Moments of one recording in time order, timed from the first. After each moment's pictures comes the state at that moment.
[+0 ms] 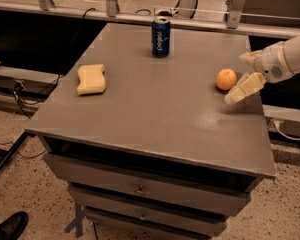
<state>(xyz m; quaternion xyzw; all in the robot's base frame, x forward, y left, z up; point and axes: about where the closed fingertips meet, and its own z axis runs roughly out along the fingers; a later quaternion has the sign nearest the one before) 0.629 -0.261 0.852 -0.48 0.78 0.16 0.37</state>
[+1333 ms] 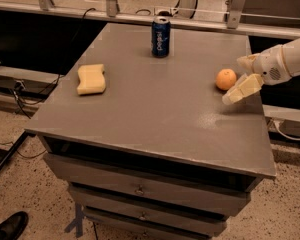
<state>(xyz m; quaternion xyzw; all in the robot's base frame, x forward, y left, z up) 0.627 -0.254 0.849 -0.46 0.78 0.19 0.37</state>
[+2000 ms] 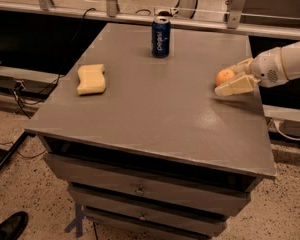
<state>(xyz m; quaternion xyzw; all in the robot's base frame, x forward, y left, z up) 0.625 -0.243 0.849 -0.45 0.77 0.21 0.39</state>
